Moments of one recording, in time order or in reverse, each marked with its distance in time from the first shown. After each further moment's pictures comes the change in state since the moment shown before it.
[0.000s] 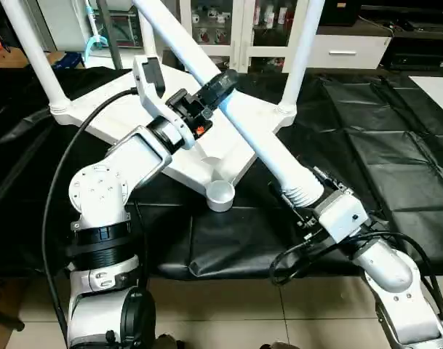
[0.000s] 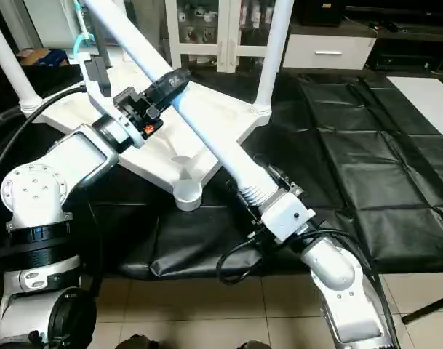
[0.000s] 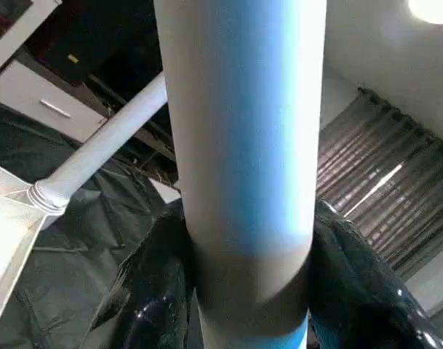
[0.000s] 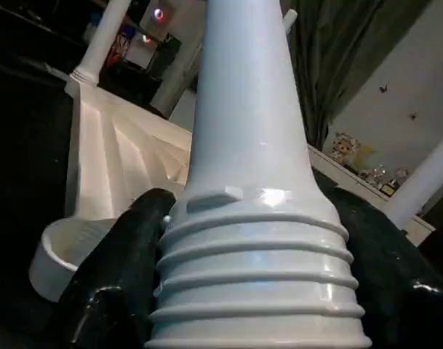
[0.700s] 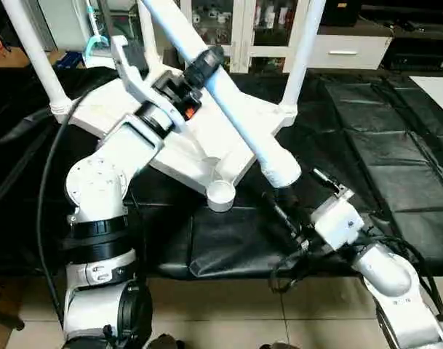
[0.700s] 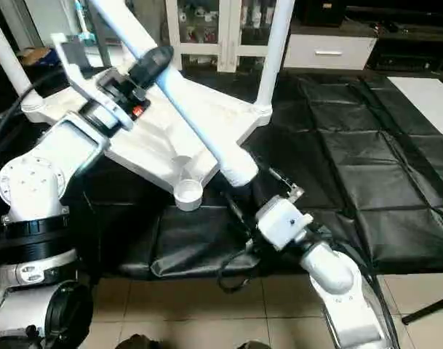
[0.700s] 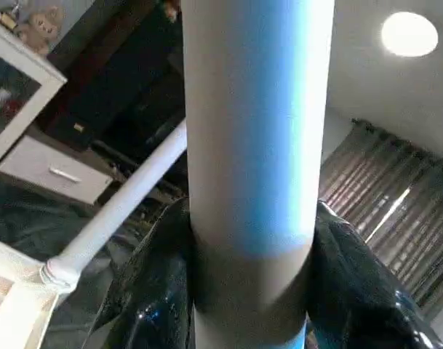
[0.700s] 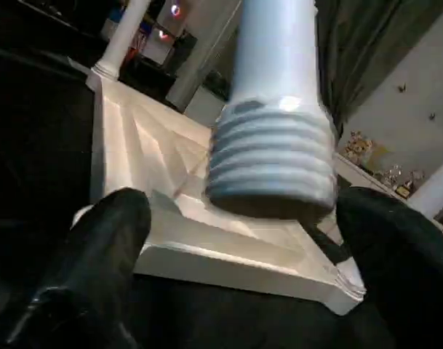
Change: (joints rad) left arm -0.044 0.042 -0.001 0.008 0.053 -0.155 -0.064; right arm 0.059 -0.008 0.017 -0.016 -0.007 -0.026 0.008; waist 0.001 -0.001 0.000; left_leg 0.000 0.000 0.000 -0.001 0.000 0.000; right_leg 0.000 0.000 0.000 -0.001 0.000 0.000
